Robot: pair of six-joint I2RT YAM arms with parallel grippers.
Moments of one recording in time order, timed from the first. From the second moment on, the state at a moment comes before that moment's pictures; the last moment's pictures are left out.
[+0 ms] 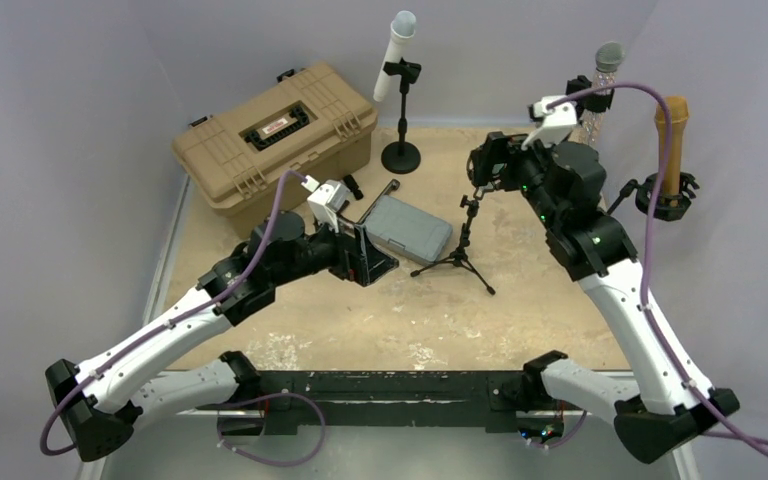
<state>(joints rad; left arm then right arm) -0.83 0.95 0.92 -0.26 0.17 -0.58 0.36 1.02 1.27 -0.37 0.12 0.17</state>
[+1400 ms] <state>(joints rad) -0.83 0.91 0.93 -0.34 0.10 -0.58 0.61 1.23 1.48 -0.48 0.68 0.03</state>
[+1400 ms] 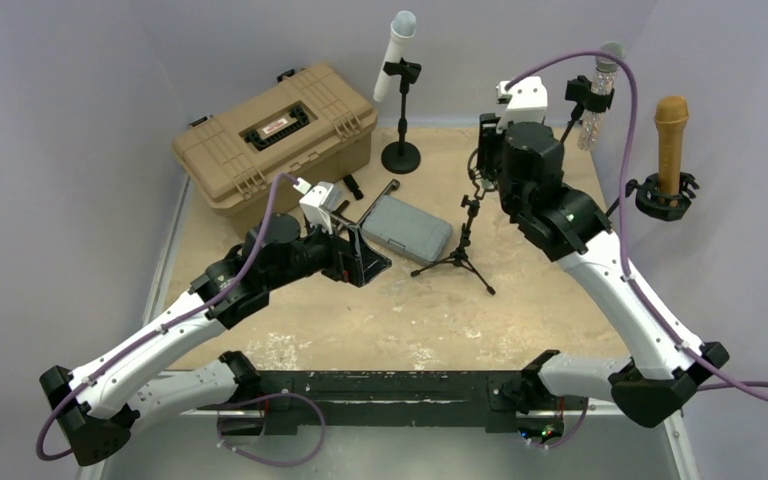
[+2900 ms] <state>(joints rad) -0.83 0.70 0.87 -0.50 -0.27 -0.58 0.68 1.20 1.26 -0.36 -0.24 0.42</state>
